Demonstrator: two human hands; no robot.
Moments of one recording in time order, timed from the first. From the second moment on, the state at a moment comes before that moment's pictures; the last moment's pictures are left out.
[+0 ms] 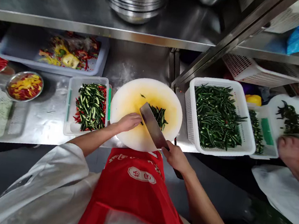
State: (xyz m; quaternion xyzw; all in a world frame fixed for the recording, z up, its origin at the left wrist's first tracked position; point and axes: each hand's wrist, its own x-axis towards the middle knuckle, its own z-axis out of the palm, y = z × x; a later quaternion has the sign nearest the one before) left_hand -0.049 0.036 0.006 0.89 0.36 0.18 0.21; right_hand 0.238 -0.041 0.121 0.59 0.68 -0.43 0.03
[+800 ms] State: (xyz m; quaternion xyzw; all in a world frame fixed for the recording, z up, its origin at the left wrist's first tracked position) left_hand 0.002 0.156 0.072 0.74 0.54 0.36 0.19; right_hand 0.266 -0.075 0.113 0.61 0.66 -0.43 -0.04
